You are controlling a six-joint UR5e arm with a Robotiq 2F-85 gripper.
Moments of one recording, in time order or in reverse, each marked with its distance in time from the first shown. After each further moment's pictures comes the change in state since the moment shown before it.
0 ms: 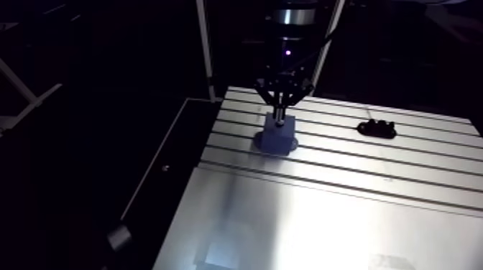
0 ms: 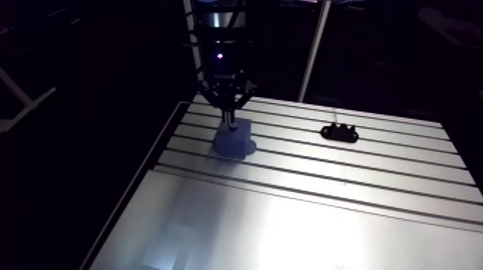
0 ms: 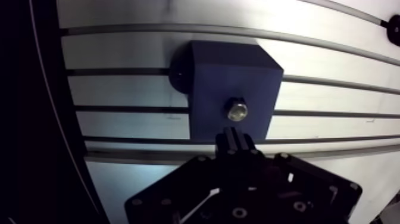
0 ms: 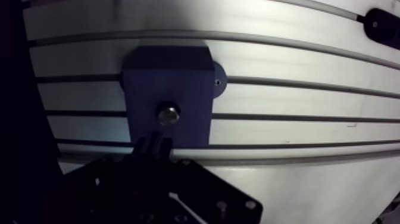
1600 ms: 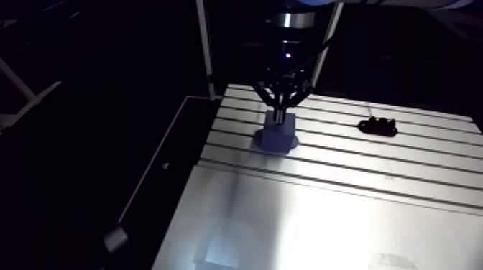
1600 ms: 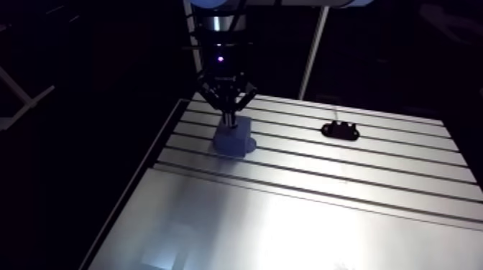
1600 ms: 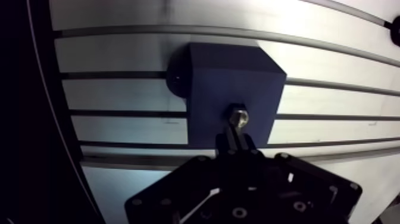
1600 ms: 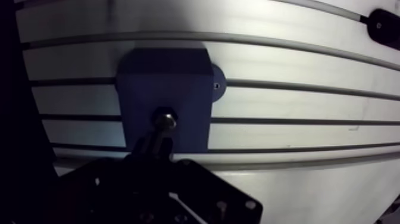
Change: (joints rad) arm 0.000 0.011 0.014 -0.023 -0.006 0.000
